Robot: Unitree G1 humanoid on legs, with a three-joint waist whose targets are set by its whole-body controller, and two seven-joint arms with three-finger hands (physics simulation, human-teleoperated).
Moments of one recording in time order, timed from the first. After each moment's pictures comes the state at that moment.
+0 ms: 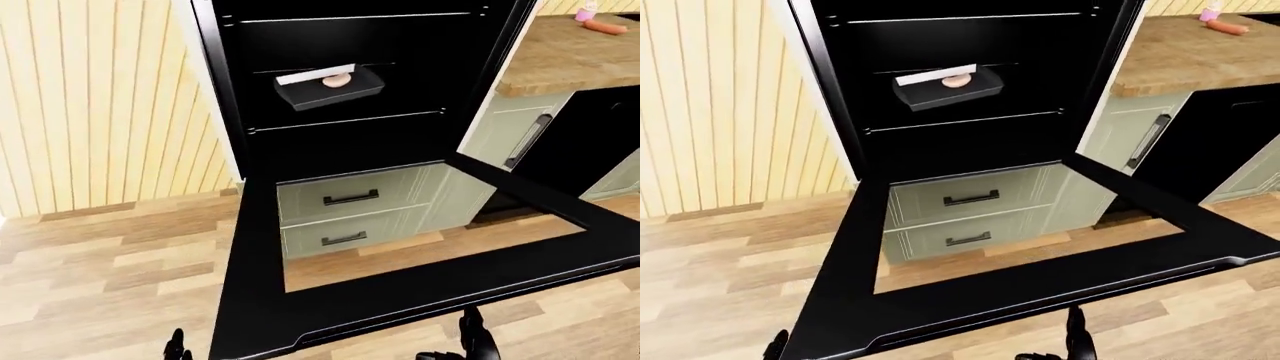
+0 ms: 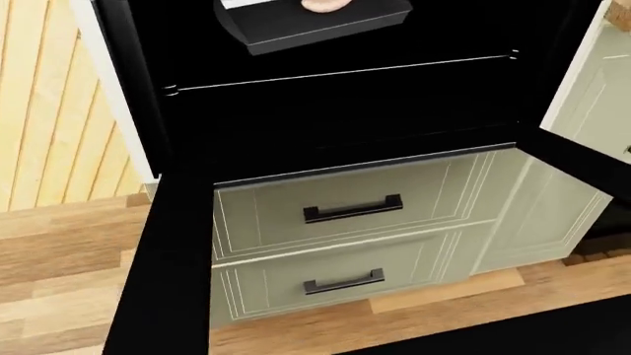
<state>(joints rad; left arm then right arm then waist) -0.07 0.25 0.28 1.40 -0.26 -0.58 -0.20 -0.11 -0.23 -0.21 1.38 0.08 -0.68 0.06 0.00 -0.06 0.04</state>
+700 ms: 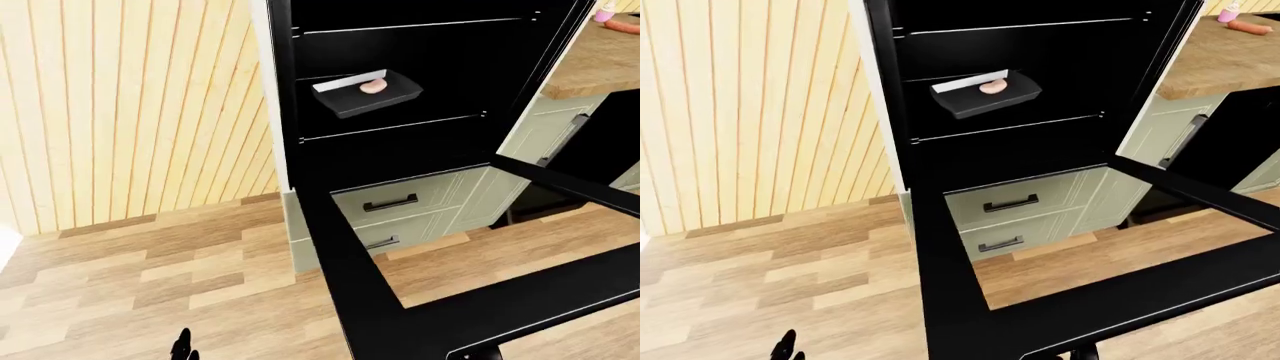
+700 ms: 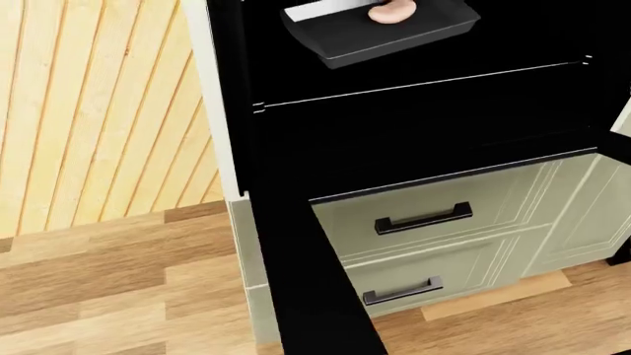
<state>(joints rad) -0.07 0.23 0.27 1.40 -0.26 -0.57 -0.21 -0.10 -0.24 -0.21 1.38 0.08 -0.67 0.06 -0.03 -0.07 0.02</state>
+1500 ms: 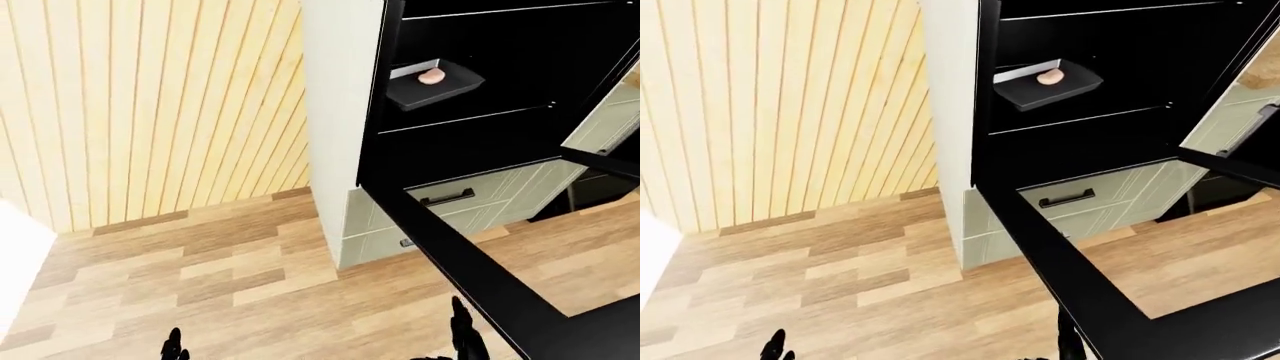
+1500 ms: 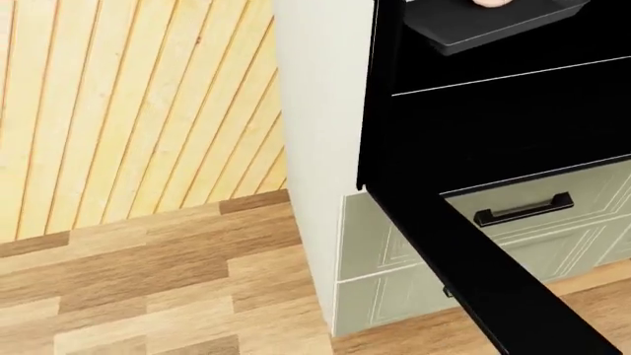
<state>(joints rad) -0.07 0.25 0.29 1.39 -0.27 -0.59 -0.20 -0.10 -0.20 -0.17 1.39 0.02 -0.73 0.02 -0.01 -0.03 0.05</state>
